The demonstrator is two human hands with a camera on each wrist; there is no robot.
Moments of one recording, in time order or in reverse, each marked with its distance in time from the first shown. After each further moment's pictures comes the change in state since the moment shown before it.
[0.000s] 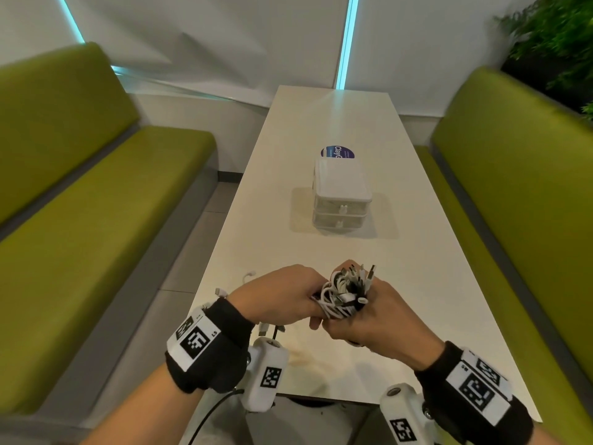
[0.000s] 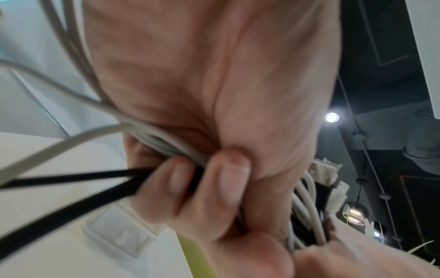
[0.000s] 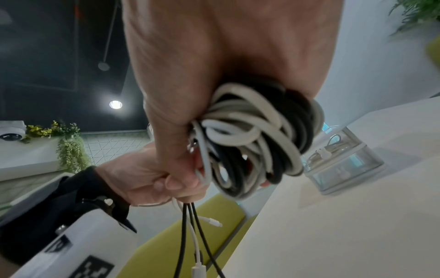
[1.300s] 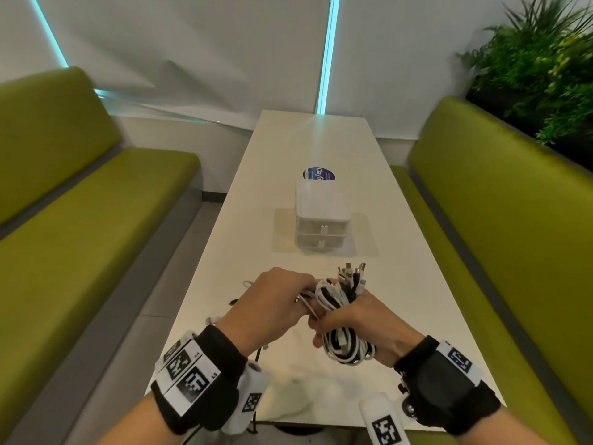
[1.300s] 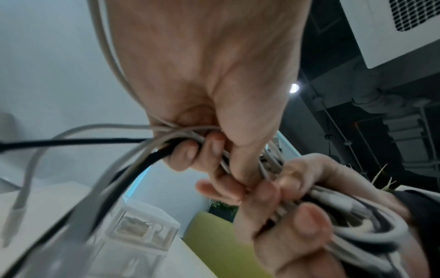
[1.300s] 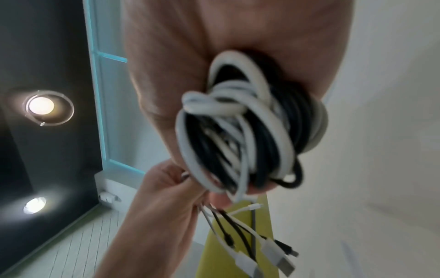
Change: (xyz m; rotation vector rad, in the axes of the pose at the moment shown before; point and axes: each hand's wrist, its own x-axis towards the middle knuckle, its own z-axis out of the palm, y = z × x) left_hand 0.010 0.008 0.002 0.194 0.388 -0.008; right_hand 0.016 0.006 -0.018 0.460 -0.060 0.168
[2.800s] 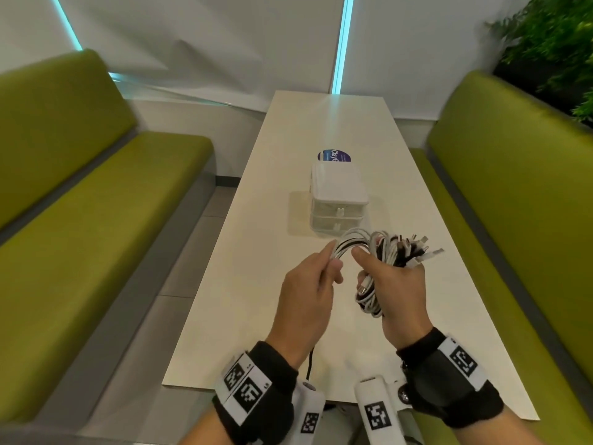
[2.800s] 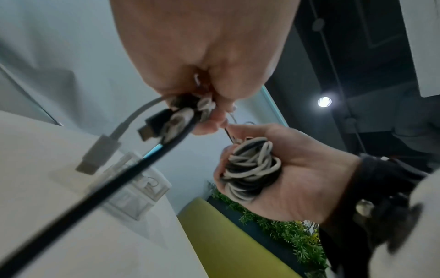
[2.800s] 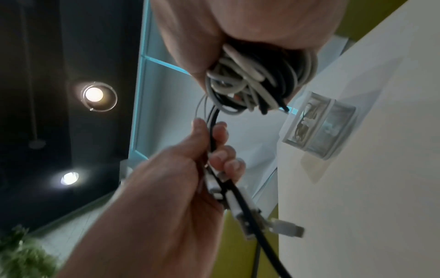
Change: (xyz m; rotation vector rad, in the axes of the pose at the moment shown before) left_hand -0.012 0.016 0.053 -0.576 0.504 -0.116; right_hand 0.007 0.005 0.012 0.275 0.747 -0.194
